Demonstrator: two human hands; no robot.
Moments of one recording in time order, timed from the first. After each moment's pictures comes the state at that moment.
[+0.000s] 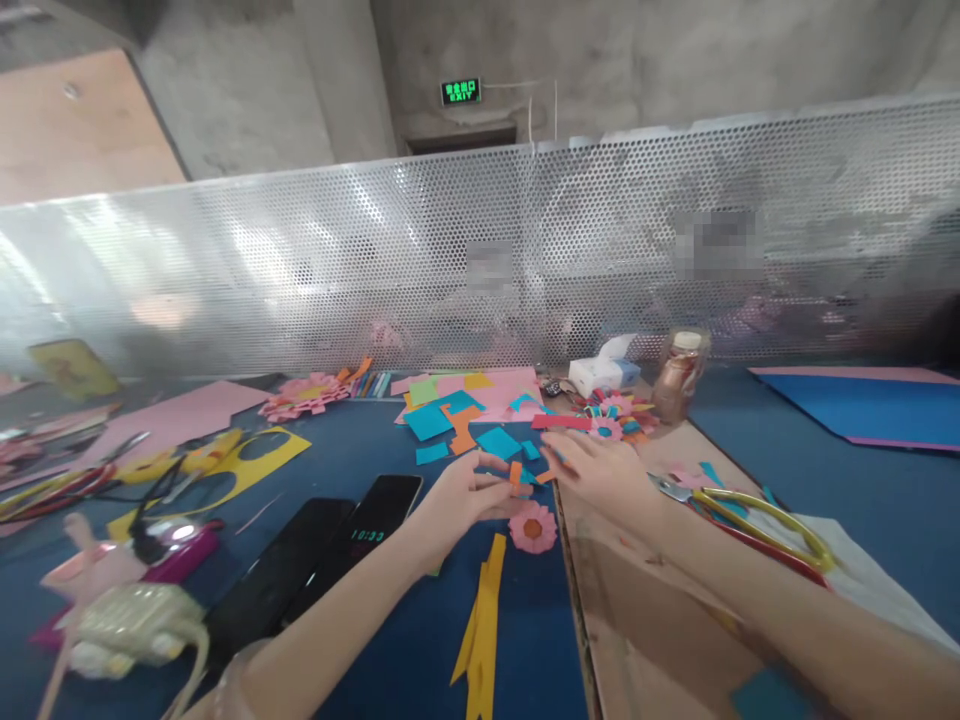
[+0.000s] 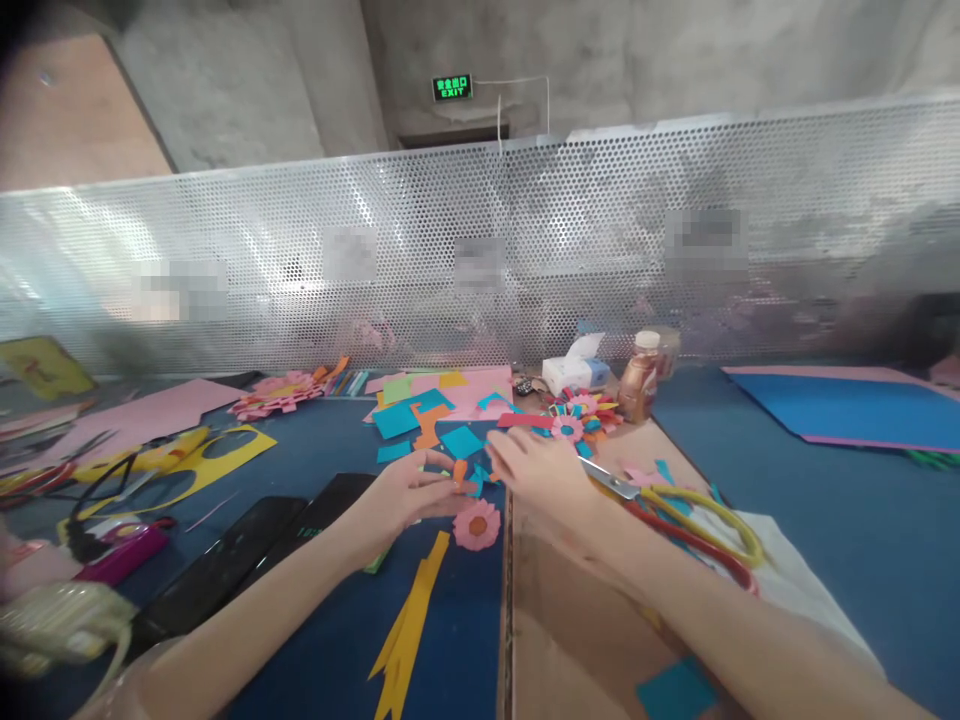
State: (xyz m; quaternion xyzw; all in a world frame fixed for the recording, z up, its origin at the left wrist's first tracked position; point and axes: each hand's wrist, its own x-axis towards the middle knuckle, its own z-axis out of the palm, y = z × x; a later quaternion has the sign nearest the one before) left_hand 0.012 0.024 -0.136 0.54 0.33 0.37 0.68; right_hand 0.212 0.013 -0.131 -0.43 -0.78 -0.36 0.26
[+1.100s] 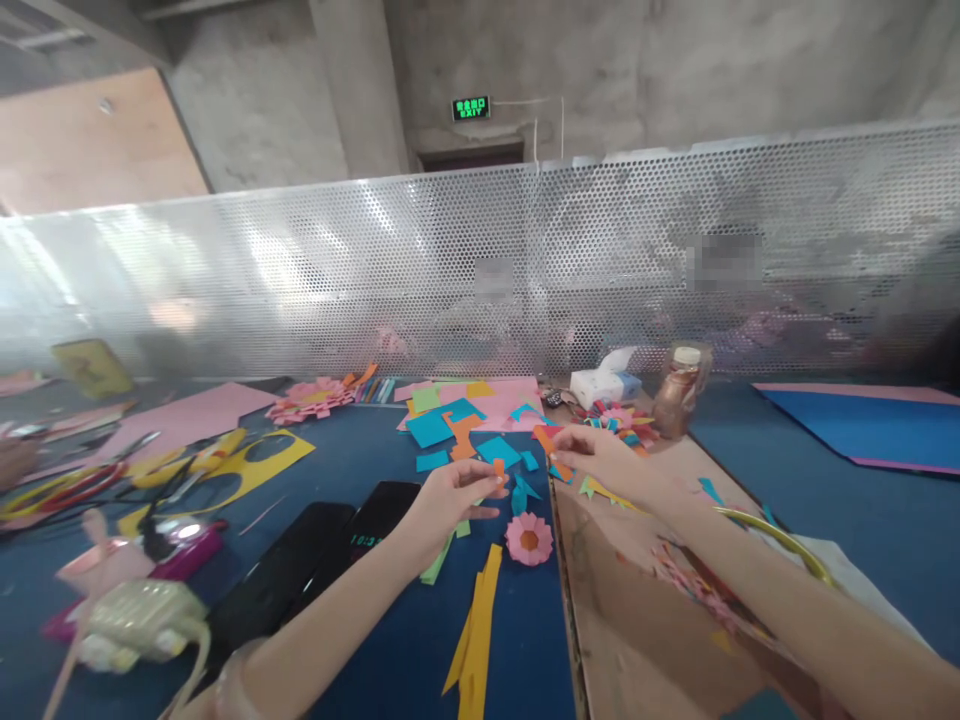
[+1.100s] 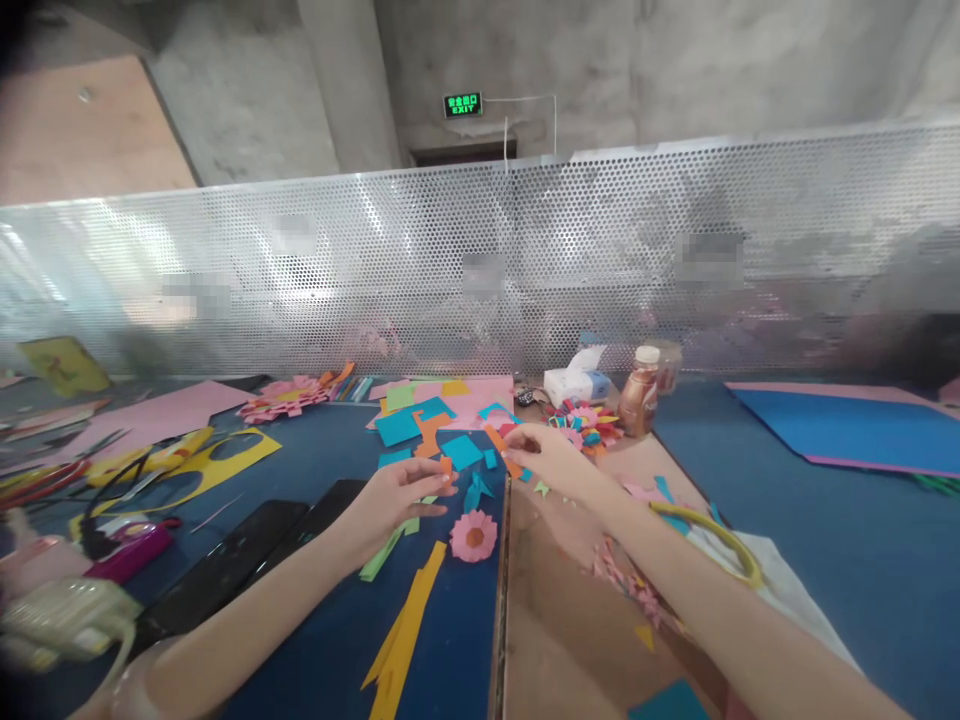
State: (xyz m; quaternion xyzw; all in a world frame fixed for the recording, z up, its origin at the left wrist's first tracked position) left_hand 0.009 0.033 -0.141 0.54 0.39 0.42 0.62; right_hand 0.232 0.037 -0.117 -0.49 -0.78 0.20 0.33
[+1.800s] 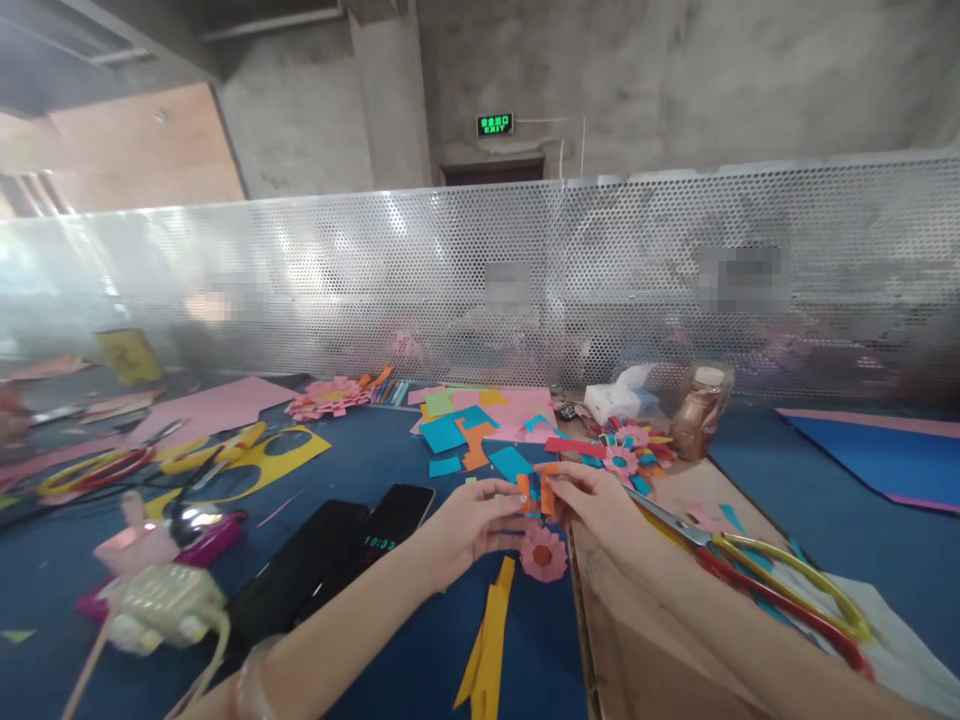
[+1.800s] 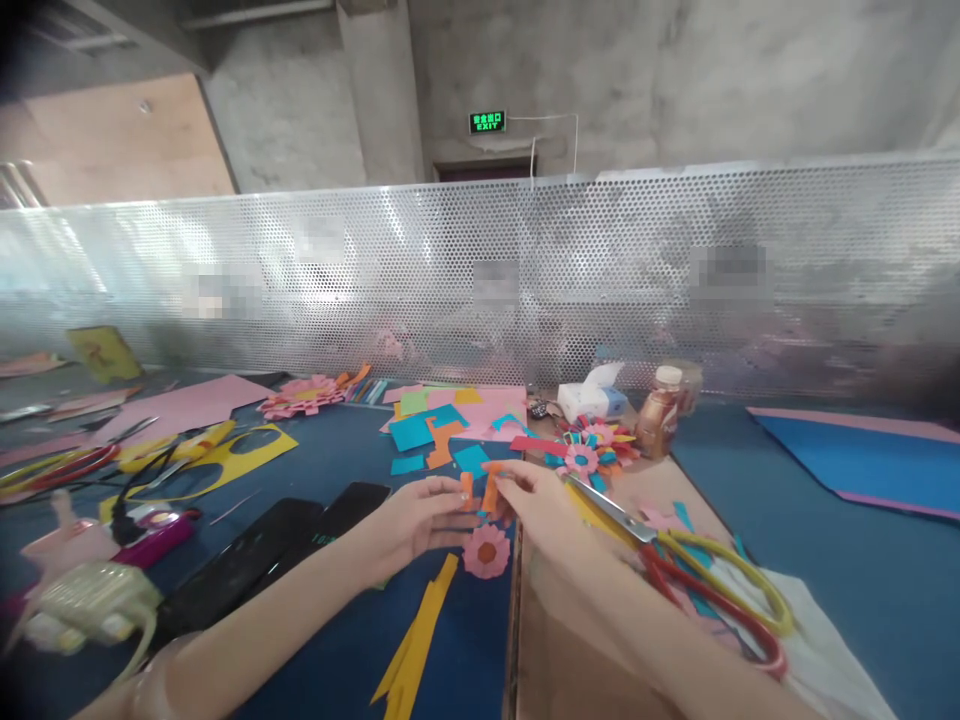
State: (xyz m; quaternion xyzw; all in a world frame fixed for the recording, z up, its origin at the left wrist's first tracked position) left_hand 0.012 0.024 -0.140 0.45 0.31 0.38 0.75; right_hand 0.187 0.015 -0.134 -0.46 -0.60 0.45 0.47
